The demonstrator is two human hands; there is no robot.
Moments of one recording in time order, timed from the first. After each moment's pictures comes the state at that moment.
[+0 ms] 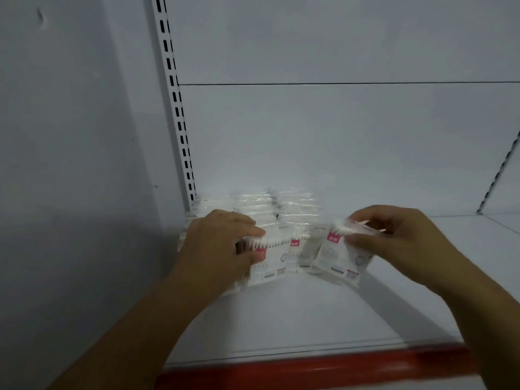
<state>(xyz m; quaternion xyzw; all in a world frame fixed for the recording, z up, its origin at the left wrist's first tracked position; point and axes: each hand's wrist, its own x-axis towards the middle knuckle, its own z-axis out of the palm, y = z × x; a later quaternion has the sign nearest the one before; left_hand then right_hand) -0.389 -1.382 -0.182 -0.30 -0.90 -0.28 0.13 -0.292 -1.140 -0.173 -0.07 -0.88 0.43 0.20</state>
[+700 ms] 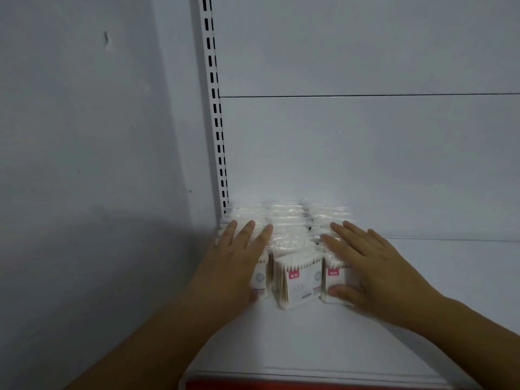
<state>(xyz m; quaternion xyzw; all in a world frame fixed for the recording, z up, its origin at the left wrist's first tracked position) -0.409 -1.404 -0.205 -0.27 -0.96 -0.02 0.07 -0.349 -1.152 -0.230 0.13 -0.97 -0.04 0.21</state>
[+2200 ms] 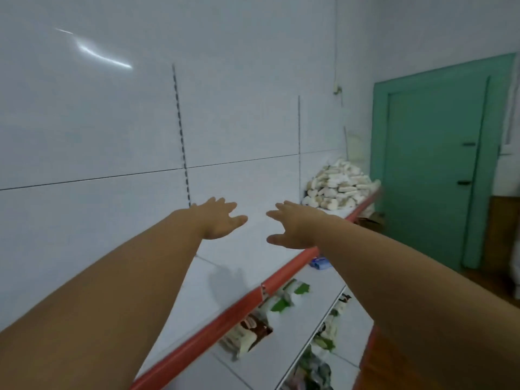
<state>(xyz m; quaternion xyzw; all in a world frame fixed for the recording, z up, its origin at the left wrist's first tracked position) -0.201 -0.967 -0.066 -0.60 -0.80 -0.01 0.05 -0.018 -0.884 -0.086 -0.36 -0.93 -0.10 0.06</state>
